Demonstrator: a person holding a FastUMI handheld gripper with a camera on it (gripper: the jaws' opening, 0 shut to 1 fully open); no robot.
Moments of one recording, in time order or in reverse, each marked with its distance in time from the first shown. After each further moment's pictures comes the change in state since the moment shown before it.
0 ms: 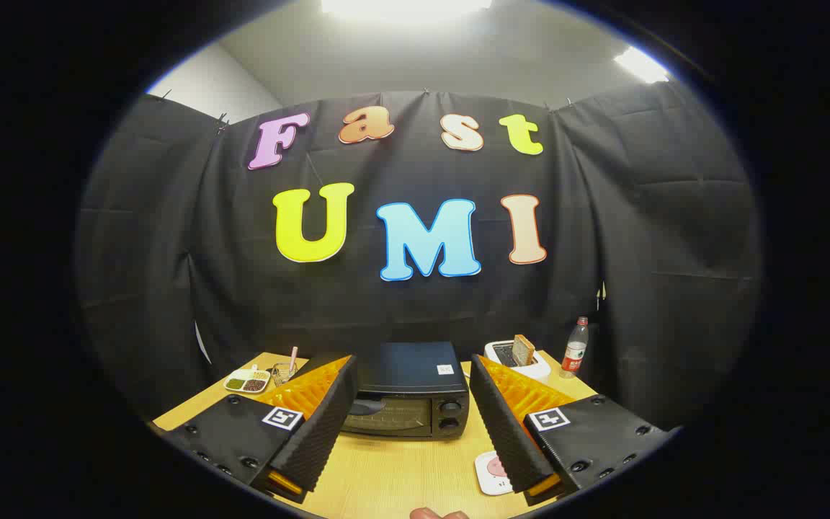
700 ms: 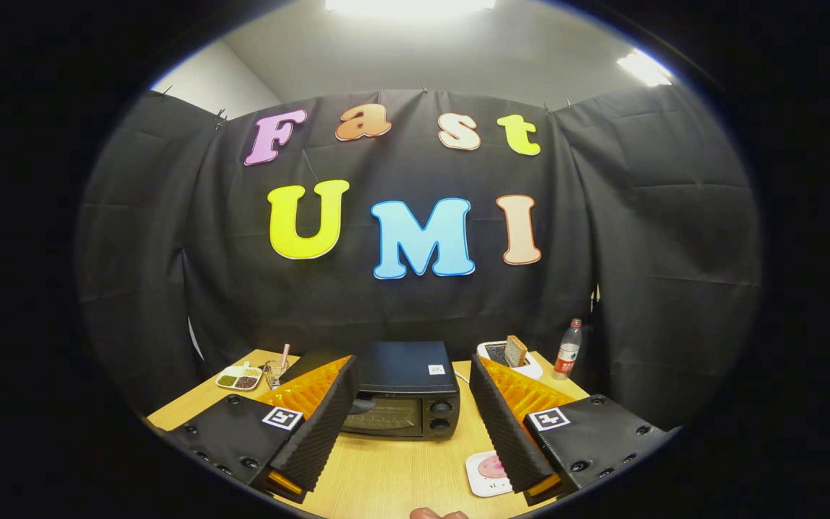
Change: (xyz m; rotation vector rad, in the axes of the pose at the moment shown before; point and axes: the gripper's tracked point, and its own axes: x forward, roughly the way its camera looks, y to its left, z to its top) arm 0.009 0.001 -0.004 -0.013 0.017 -0.004
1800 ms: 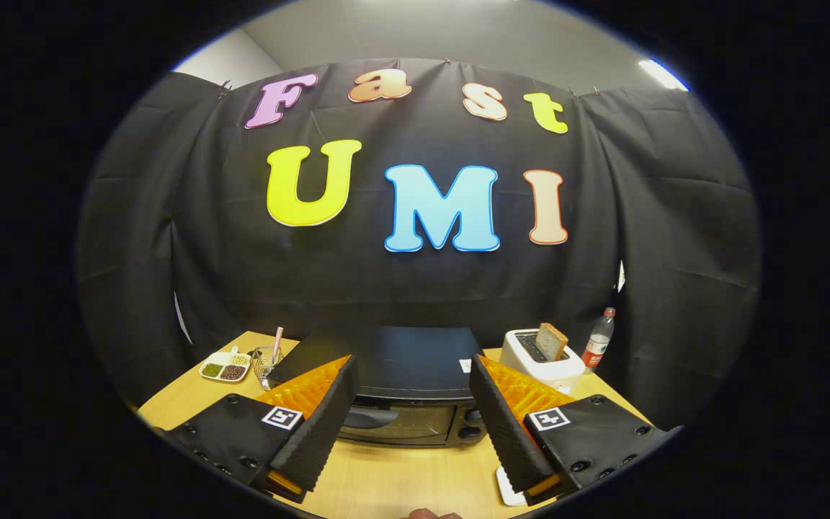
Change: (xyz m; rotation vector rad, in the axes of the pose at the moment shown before) arm 0.105 0.057 -0.046 -0.035 0.102 0.003
